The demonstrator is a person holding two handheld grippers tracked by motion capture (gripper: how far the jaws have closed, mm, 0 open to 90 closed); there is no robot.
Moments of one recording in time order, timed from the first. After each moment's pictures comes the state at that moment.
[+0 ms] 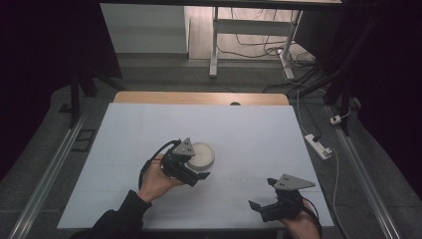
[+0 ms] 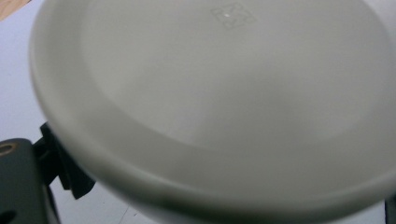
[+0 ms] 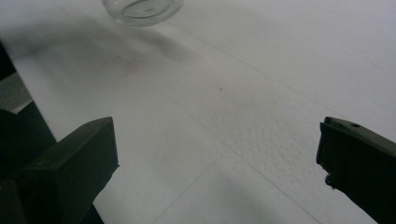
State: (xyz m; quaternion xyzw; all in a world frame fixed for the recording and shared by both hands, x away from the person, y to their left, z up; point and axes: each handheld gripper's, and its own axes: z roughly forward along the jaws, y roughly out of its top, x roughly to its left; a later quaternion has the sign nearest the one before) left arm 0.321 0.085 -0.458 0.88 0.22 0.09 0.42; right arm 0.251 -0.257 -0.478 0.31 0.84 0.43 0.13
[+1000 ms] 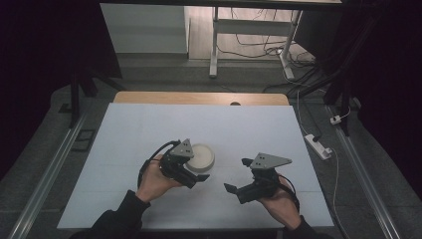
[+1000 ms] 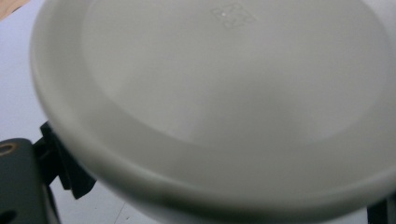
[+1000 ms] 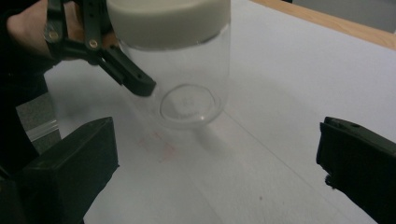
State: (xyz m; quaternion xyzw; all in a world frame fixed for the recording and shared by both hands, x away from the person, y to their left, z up) left arm 0.318 0.088 -0.454 0.88 0.19 0.08 0.42; right arm 0.283 -0.190 -0.437 0.25 0.83 0.48 0.11
